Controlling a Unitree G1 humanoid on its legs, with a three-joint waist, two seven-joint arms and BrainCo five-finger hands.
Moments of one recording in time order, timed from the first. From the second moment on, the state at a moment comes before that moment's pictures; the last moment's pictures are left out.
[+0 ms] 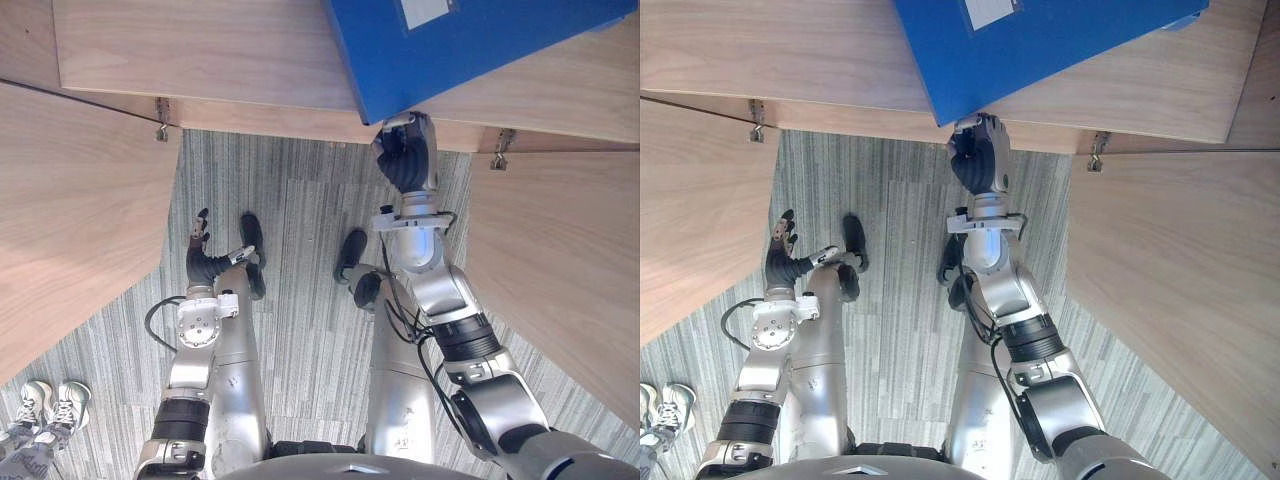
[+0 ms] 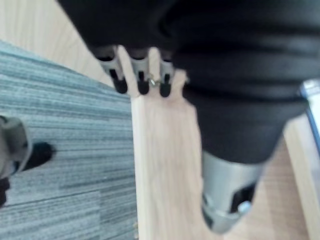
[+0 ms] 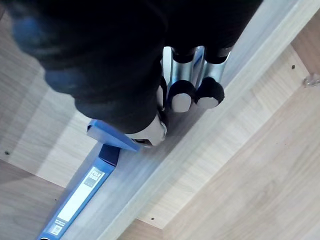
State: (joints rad) left arm -0.11 0.04 0.05 0.13 0.10 -0.12 0.24; right arm -0.58 -0.25 0.18 0.02 -0.49 -0.09 -0.42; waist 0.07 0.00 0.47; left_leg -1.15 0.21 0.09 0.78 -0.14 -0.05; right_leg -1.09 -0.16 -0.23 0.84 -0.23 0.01
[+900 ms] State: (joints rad) left arm -0.11 0.04 0.09 0.09 0.08 -0.12 0.24; right arm -0.85 -0.35 0.03 0.13 -0.26 -0.06 -0.43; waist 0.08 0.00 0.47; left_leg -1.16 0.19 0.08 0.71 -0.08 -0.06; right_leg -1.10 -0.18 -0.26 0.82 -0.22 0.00
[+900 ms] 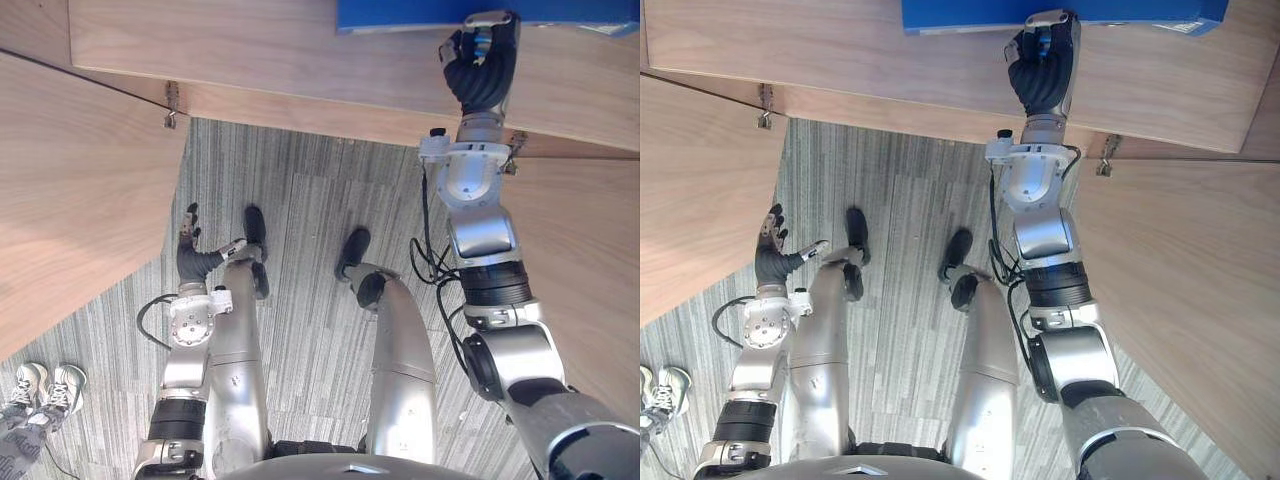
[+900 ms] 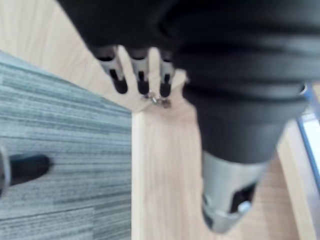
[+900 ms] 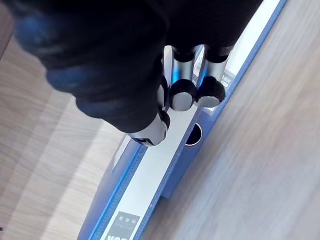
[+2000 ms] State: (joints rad) left arm -0.05 0.07 0.11 0.17 0.04 -0.16 0.26; right arm -1.07 -0.38 0.14 0.23 -0.14 -0.06 -0.43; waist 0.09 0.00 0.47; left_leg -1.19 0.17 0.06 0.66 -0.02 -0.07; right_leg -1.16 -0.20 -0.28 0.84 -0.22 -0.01
